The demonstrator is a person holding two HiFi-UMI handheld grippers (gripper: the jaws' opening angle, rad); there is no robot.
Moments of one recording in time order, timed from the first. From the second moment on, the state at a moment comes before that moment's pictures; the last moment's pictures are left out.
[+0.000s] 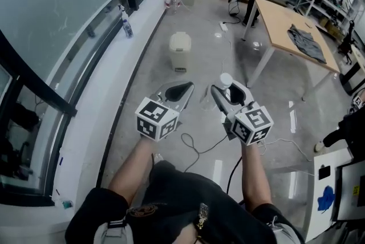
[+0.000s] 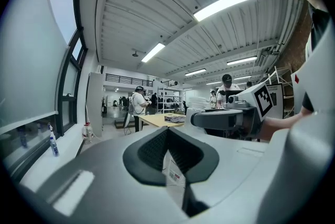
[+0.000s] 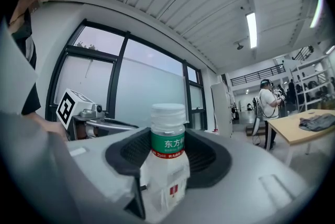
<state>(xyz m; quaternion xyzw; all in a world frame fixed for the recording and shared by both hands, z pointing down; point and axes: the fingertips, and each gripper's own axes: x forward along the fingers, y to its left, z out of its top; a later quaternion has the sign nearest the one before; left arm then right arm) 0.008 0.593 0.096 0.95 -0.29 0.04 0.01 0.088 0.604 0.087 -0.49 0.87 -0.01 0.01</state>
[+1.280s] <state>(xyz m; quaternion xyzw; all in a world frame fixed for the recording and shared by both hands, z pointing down) -0.062 0.259 0.161 0.96 -0.27 0.07 0.08 0.022 0.274 0.132 -0.51 0.86 -0.08 -0.03</state>
